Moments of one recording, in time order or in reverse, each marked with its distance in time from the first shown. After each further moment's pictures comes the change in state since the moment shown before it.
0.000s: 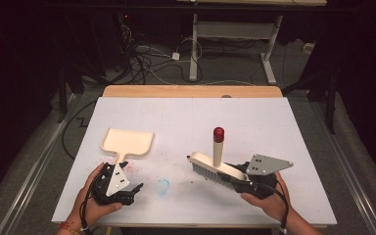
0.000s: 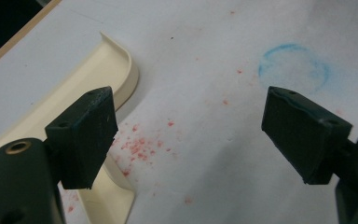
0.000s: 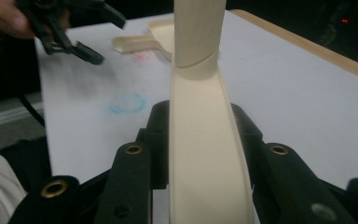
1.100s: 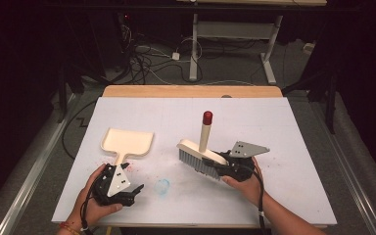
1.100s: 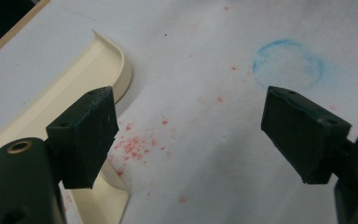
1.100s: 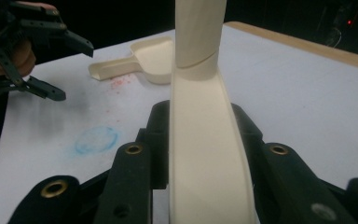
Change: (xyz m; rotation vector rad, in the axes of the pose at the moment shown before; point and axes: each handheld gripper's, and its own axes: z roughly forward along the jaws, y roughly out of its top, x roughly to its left) left arm -0.002 0.000 0.002 0.017 -0.018 0.018; right arm -0.036 -0.011 0.059 -0.096 0.010 0.103
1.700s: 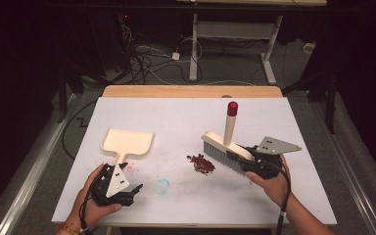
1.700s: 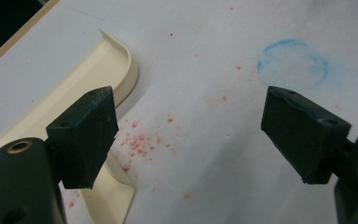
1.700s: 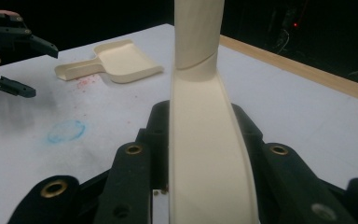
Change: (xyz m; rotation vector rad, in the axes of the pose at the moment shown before) left arm 0.000 -0.001 -0.003 -0.003 0.024 -0.009; right arm -0.016 0.012 -0.065 0.020 -0.152 -0.003
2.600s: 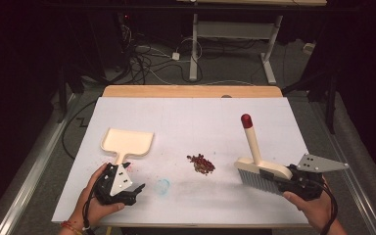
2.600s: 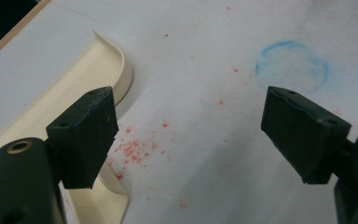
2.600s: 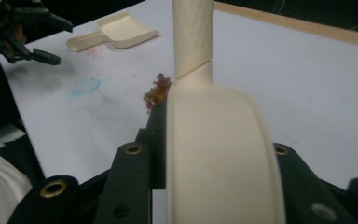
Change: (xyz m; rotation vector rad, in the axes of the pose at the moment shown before) left arm -0.002 0.004 0.007 0.013 -0.014 0.011; right arm -0.005 -0.030 -0.086 0.089 0.003 0.112
